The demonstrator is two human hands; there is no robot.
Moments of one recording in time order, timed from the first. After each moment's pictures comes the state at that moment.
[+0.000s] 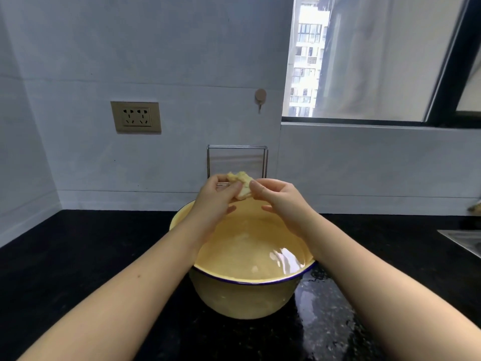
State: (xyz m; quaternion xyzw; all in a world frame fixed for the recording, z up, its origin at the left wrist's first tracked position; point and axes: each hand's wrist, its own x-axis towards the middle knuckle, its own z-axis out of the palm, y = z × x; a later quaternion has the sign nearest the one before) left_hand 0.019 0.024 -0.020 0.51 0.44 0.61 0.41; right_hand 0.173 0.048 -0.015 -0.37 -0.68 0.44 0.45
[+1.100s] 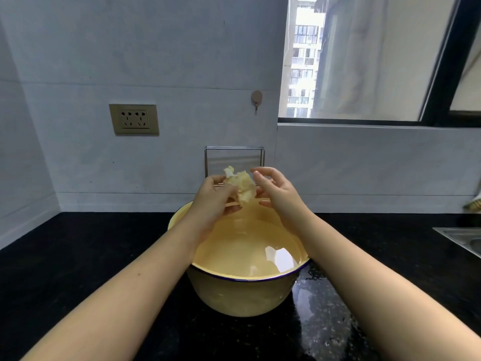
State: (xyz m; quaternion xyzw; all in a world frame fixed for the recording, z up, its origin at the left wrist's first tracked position) left_hand 0.021 0.022 -0.017 0.49 0.43 0.62 0.44; right_hand 0.170 0.048 -0.014 -0.34 -0.67 0.42 0.50
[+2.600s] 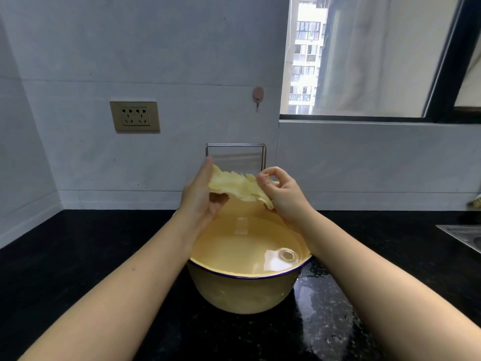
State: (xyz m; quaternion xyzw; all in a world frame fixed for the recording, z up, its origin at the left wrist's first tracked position) left_hand 0.012 0.018 -0.006 0.31 0.32 0.71 0.54; right_hand 0.171 0.053 -0.018 -0.36 -0.64 0.44 0.52
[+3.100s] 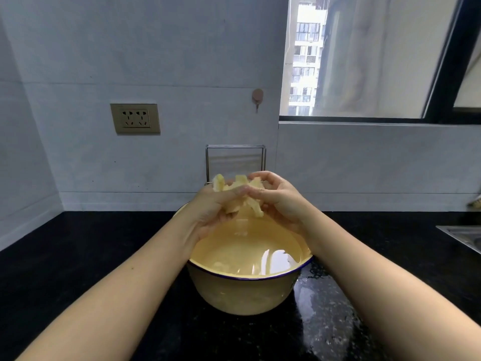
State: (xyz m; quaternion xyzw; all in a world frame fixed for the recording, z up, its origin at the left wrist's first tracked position) left_hand 0.015 0.009 -0.010 0.48 0.38 0.56 0.56; right_hand 0.174 0.048 -0.014 -0.26 -0.62 0.58 0.46
